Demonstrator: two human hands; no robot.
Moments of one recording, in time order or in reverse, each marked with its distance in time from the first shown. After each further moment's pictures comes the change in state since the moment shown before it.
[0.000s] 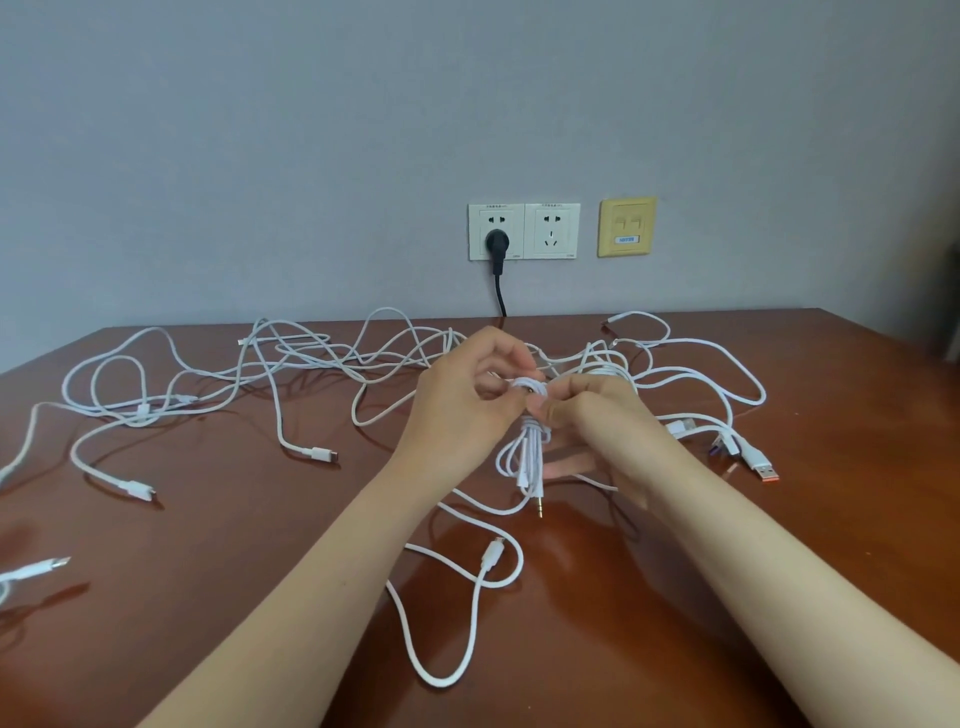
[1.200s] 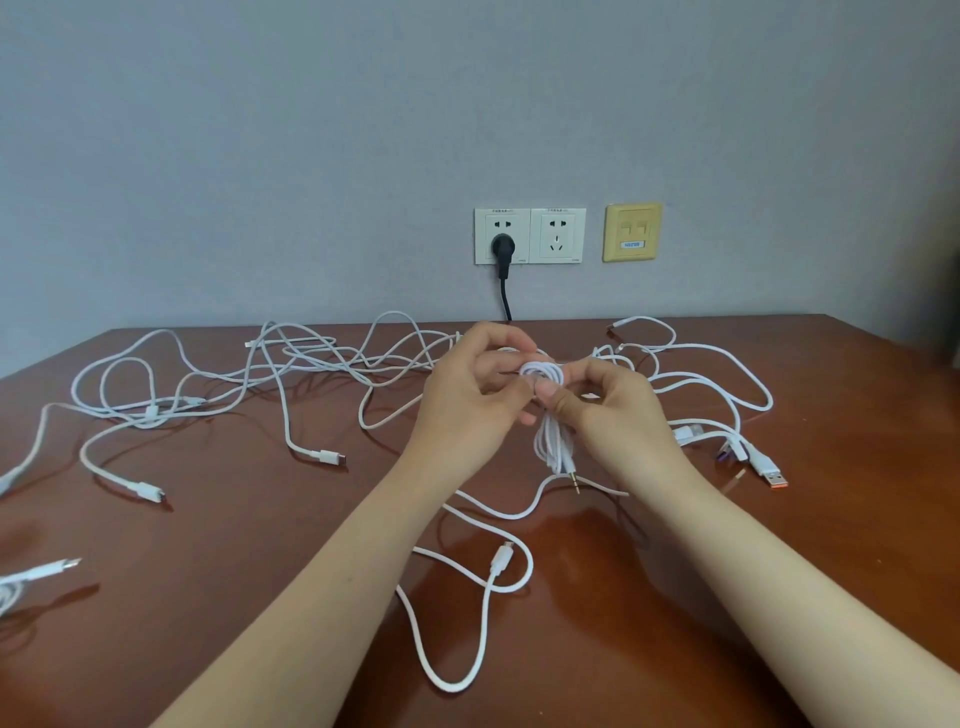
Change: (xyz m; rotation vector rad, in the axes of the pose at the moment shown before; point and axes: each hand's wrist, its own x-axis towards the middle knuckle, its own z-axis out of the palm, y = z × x) left_hand 0.004 0.001 0.001 -0.247 0.020 -0.074; right_hand 0.008 0.008 0.001 -0.205 0.214 -0.330
